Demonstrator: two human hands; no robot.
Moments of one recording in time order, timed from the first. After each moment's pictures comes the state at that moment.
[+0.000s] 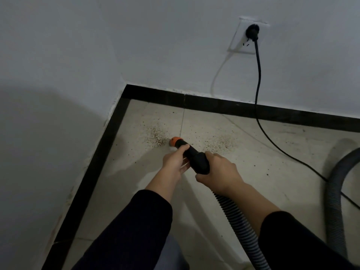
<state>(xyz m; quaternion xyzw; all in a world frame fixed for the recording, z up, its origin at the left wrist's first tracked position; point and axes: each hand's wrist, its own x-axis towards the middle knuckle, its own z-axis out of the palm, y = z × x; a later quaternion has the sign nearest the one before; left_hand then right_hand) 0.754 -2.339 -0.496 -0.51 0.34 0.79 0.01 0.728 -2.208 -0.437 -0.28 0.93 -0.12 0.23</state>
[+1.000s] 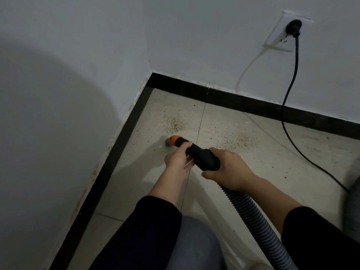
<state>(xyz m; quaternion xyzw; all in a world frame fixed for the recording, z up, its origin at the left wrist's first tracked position) 0.813 -2.361 -0.481 -0.54 0.26 0.80 -0.07 0.748 -2.229 -0.437 -0.38 0.88 -0.16 0.24</state>
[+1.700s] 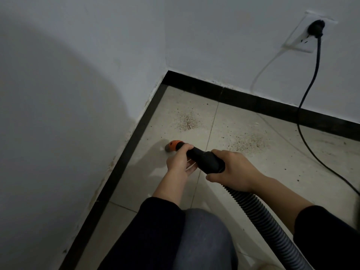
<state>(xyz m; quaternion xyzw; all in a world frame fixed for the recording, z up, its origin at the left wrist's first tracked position) 0.854 -2.371 -0.466 -0.56 0.23 0.80 -0.08 0.769 -2.243 -0.427 -0.44 0.84 -0.16 0.26</state>
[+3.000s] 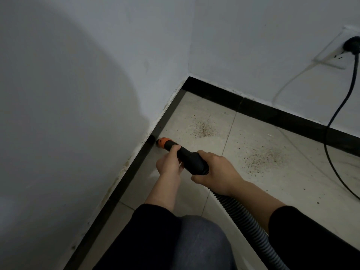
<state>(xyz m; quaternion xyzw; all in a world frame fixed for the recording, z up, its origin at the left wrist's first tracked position) 0.883 -2.419 -0.476 -0.61 0.20 0.74 -0.22 0.800 -2.314 -0.450 -0.49 0.82 -0.18 0.25</state>
